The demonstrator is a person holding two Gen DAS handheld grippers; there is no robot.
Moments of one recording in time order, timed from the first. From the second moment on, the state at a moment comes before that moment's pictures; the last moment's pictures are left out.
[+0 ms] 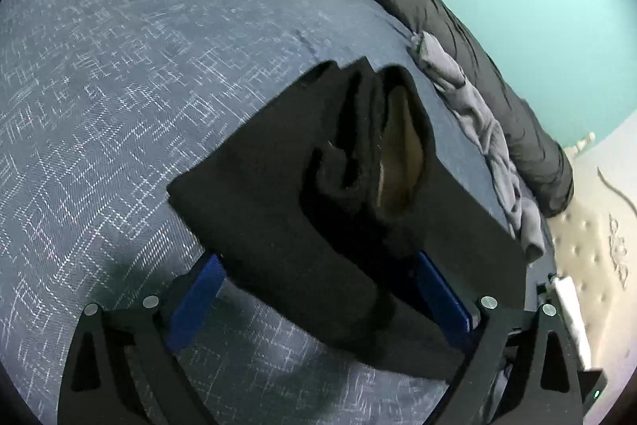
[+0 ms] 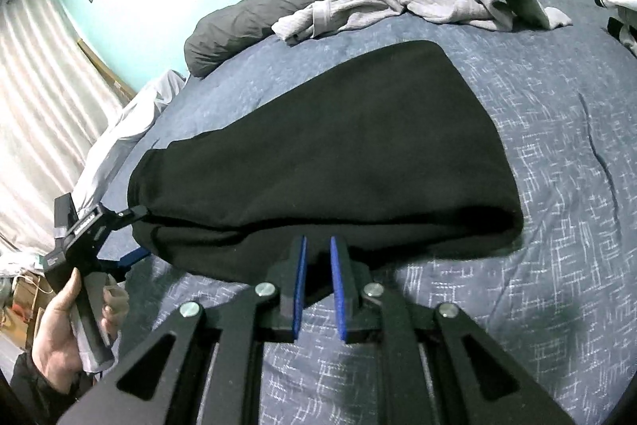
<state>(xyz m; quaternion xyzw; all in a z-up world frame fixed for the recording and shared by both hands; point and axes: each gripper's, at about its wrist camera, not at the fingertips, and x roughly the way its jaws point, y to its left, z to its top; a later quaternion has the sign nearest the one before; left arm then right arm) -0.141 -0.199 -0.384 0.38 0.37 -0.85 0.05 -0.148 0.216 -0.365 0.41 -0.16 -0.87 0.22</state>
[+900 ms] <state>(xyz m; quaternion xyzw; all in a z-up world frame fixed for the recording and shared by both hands) -0.139 -0.203 -0.350 0.32 0.35 -0.88 0.02 -0.148 0.233 -0.357 0.40 -0.17 -0.87 0.22</state>
